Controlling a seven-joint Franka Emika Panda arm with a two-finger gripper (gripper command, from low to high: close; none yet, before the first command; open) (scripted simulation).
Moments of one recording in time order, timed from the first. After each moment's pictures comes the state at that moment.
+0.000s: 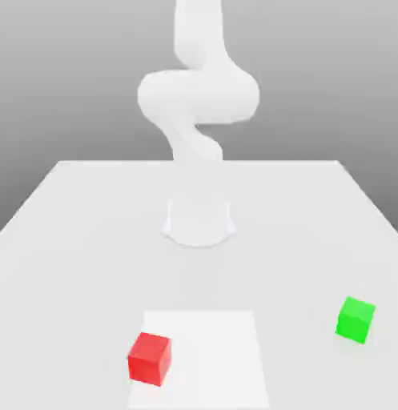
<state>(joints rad) -0.02 -0.71 0.00 -2.33 -0.01 2.34 0.82</state>
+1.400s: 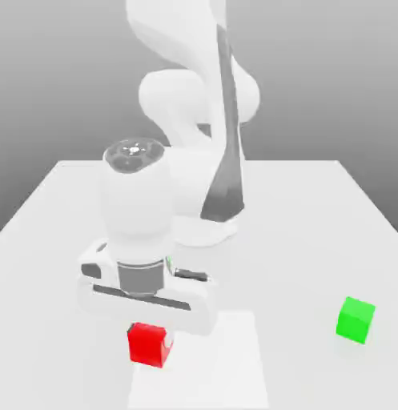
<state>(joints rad) -0.11 0.13 -0.01 -2.60 0.00 2.73 0.86</state>
